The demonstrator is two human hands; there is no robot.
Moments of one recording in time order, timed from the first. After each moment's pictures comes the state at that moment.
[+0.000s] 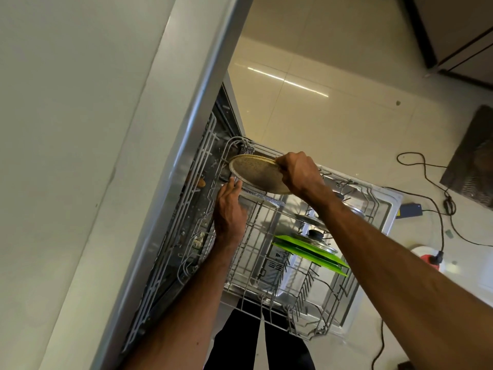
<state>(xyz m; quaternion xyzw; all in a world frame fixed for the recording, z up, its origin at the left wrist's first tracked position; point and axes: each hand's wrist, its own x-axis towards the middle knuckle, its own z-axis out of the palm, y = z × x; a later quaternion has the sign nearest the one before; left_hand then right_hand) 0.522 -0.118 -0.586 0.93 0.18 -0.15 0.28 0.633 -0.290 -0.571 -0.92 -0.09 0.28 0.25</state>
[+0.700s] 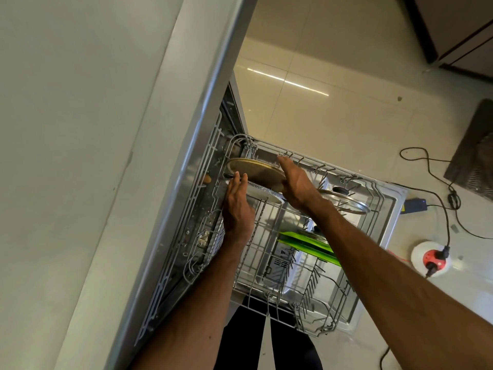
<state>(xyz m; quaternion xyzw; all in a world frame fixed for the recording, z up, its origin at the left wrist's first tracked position) 0.518 -0.123 -0.587 0.93 0.17 -0.17 0.26 0.588 -0.284 -0.607 -0.90 -0.08 0.29 0.32</state>
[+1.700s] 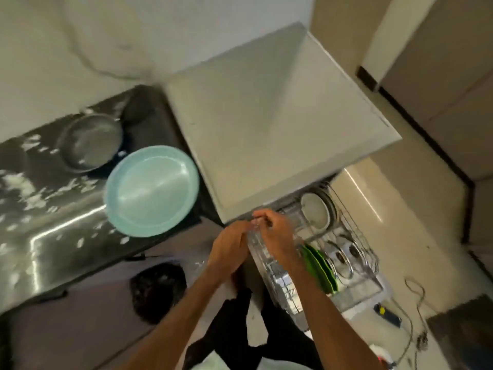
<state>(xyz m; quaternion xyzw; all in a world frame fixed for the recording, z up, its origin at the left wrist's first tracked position) 0.167 -0.078 -0.198 0.88 0.34 0.02 0.32 0.302 -0.159 -0.201 -0.80 -0.26 0.33 0.43</state>
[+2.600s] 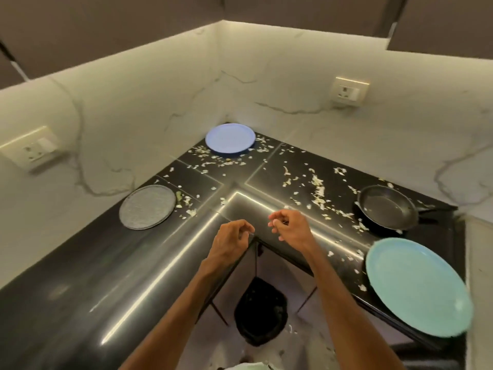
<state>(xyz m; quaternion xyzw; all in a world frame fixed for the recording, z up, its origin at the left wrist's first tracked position) -0.390 0.024 -0.034 0.58 0.72 0.30 0.23 -0.202 0.102 -0.007 -0.54 -0.66 0.47 0.25</state>
